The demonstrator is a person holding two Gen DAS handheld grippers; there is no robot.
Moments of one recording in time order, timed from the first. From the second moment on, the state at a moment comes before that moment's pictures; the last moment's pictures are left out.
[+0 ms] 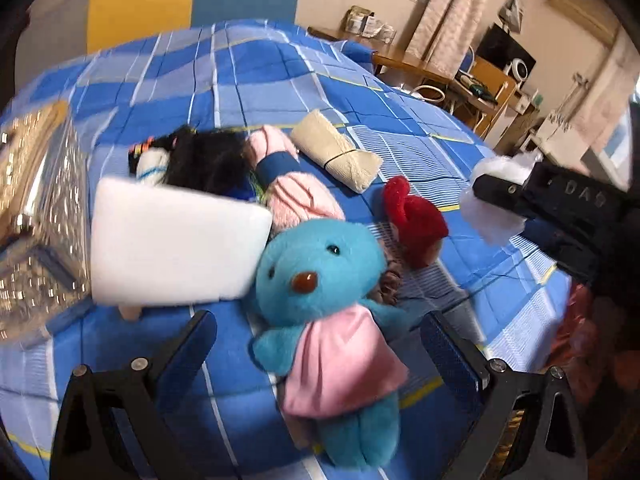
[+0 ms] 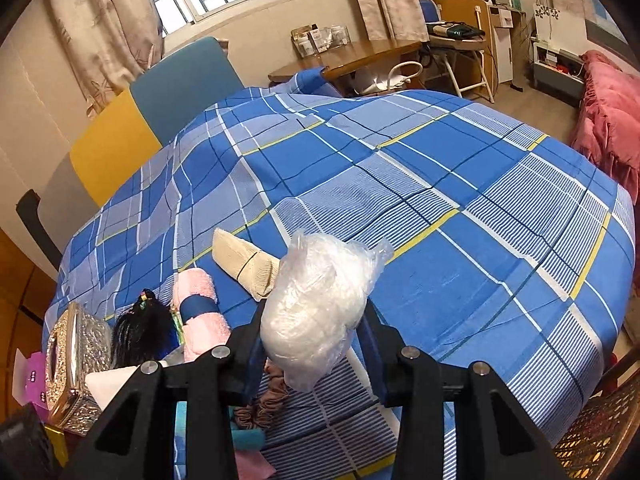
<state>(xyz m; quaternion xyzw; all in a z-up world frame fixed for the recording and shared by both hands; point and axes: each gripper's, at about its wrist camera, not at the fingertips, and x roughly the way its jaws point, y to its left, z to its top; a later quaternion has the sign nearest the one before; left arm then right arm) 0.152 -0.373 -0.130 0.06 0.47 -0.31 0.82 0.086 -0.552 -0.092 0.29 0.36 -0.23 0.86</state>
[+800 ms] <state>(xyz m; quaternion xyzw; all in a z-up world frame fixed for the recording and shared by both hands) 0.140 -0.329 -0.087 0.02 0.45 -0.38 0.80 0.091 -0.547 -0.094 0.26 0.36 -0.23 0.86</state>
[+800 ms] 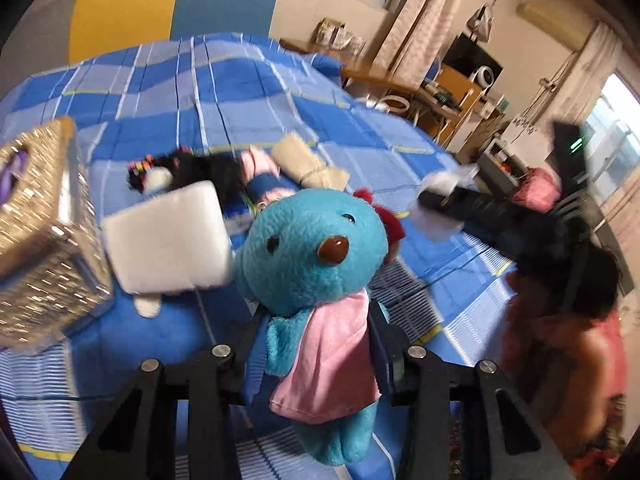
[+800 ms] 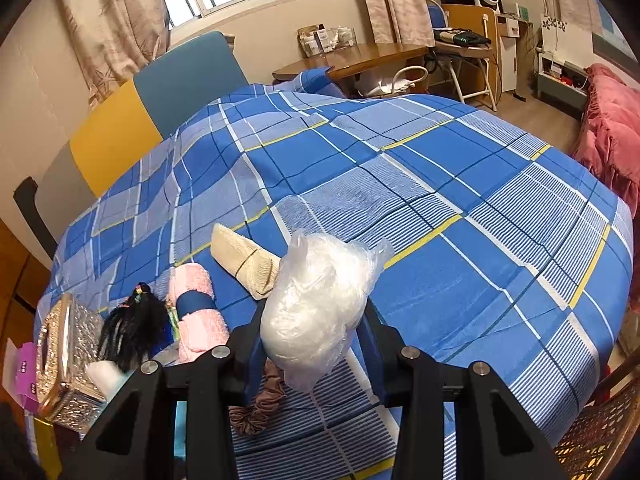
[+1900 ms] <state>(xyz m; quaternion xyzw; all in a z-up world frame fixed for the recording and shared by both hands) 0.247 0.051 0.008 -0.04 0.42 -0.18 0.89 0.081 -0.532 -0.068 0.20 0.30 -0.26 0.90</state>
